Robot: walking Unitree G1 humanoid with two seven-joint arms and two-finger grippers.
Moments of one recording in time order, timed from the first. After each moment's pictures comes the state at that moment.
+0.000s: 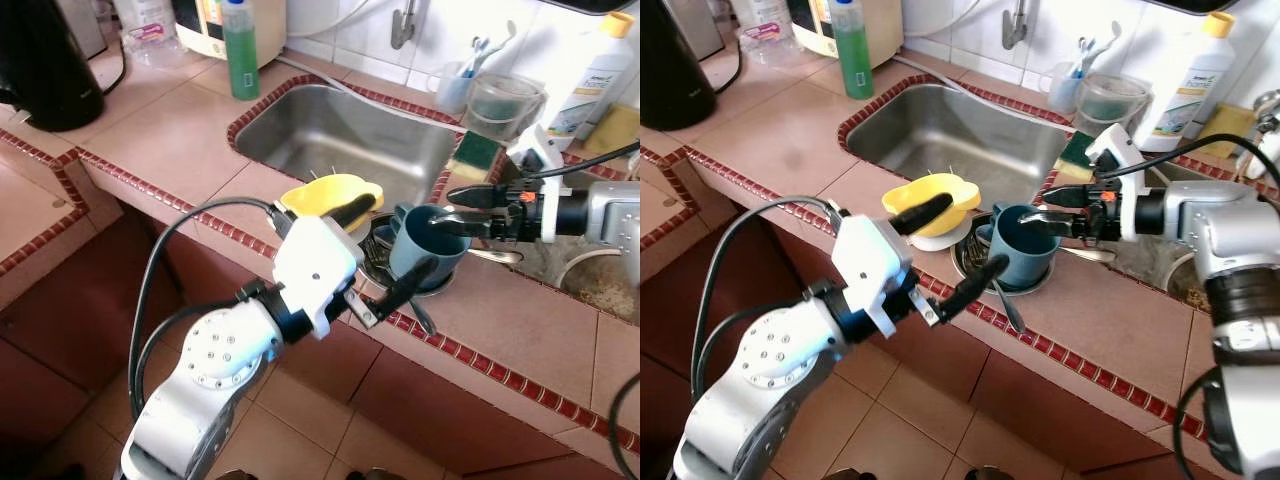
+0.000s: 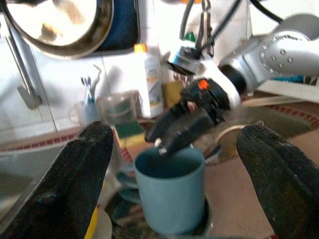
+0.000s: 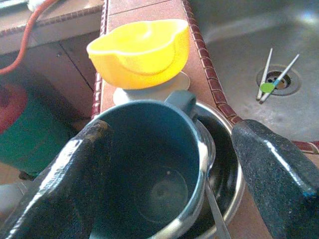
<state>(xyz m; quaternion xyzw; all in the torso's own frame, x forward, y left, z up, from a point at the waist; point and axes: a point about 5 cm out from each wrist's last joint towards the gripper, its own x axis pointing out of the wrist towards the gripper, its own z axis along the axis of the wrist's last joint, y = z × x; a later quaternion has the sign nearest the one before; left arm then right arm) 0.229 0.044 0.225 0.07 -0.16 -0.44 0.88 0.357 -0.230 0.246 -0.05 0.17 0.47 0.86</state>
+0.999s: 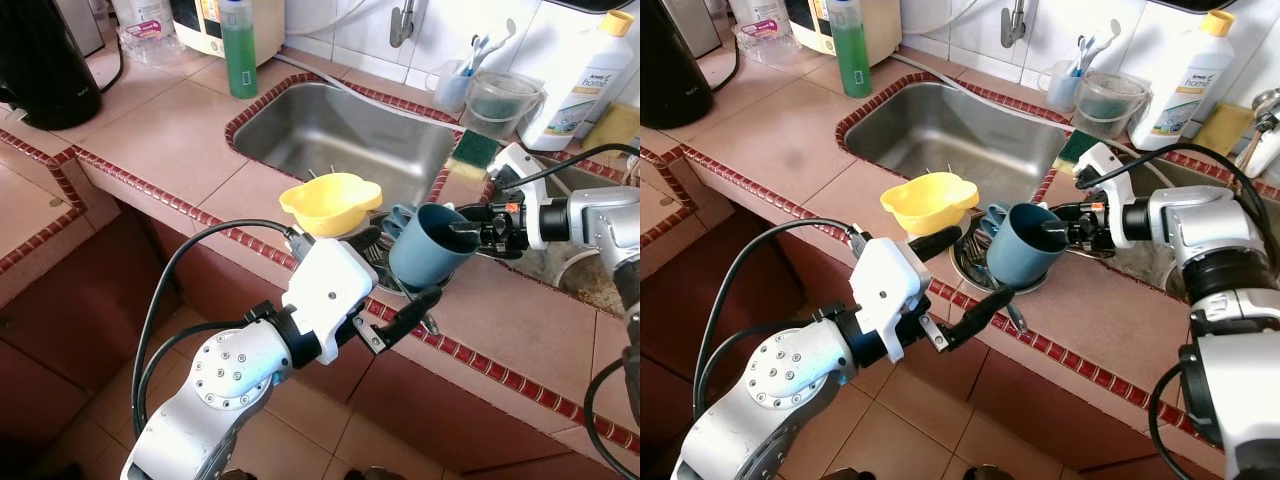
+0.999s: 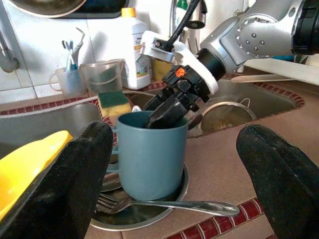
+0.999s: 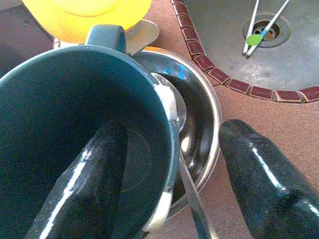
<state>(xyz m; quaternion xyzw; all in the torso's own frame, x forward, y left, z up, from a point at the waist) 0.220 0.039 0.215 0.07 -0.10 -0.45 0.89 0.371 -0.236 0.226 -0.07 0.25 0.43 0.87</state>
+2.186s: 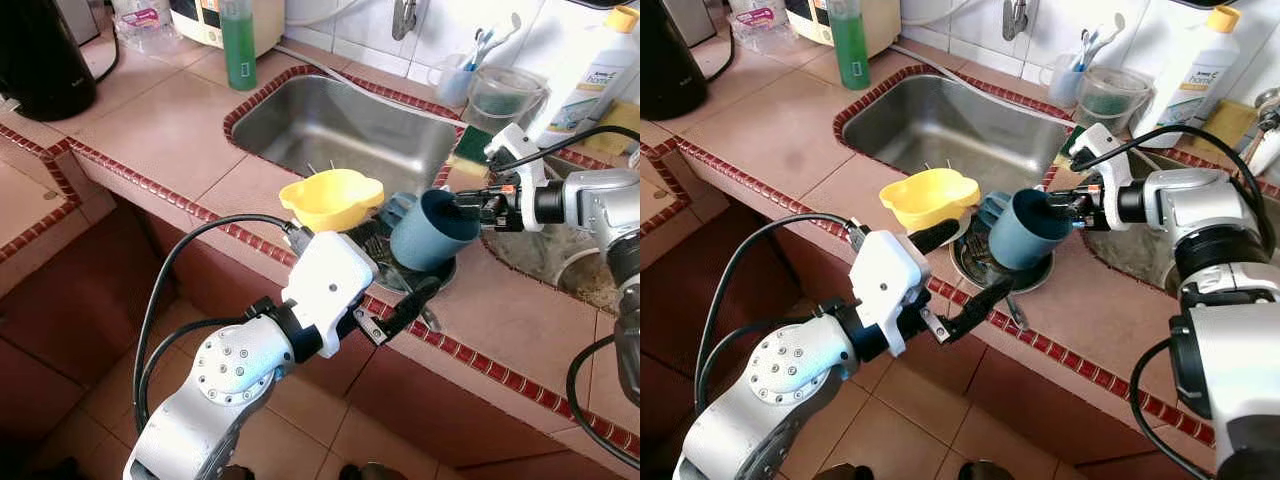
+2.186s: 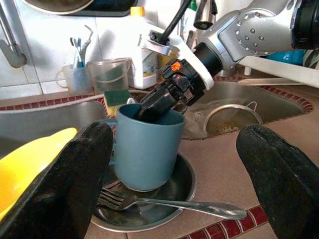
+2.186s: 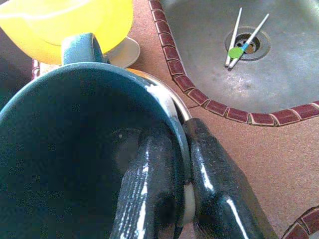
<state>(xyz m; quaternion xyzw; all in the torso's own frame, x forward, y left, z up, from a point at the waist) 0.222 0.038 0.219 0.07 -0.10 -0.44 0.89 0.383 -0.231 0.240 -0.09 0.22 0.41 0.88</state>
